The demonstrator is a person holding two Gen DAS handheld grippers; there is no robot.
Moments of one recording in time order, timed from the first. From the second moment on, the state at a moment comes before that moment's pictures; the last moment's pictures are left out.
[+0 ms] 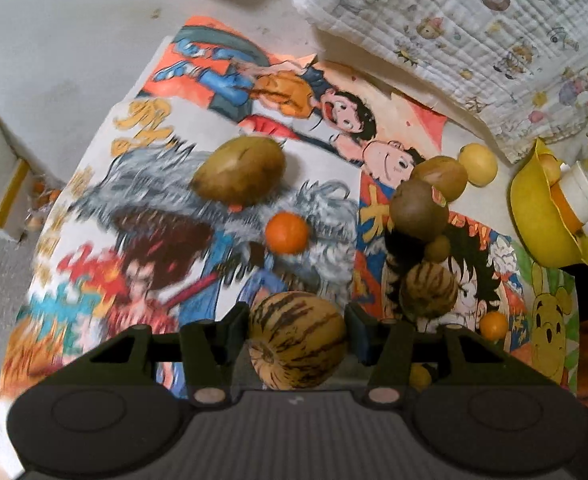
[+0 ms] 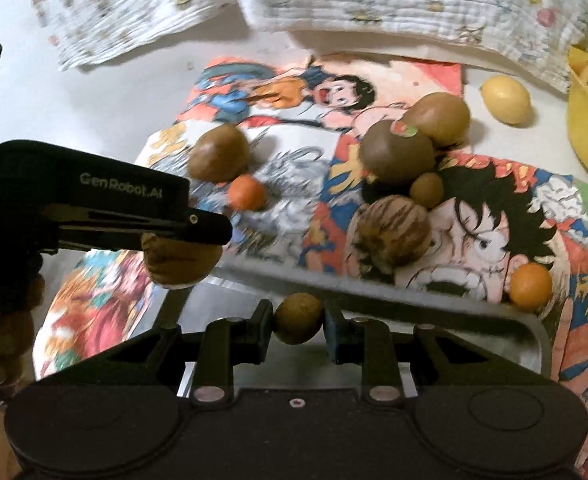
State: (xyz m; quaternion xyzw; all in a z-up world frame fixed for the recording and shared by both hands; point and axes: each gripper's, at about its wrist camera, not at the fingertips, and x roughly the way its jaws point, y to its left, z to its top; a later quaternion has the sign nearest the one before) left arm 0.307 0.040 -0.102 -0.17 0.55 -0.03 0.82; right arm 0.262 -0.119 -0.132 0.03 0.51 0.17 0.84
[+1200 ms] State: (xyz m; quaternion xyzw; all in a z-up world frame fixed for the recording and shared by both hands) left arm 0.170 0.032 -0.123 -0.20 0.57 0.03 0.79; right arm 0.157 -0.120 -0.154 -0.03 0.55 0.25 0.80
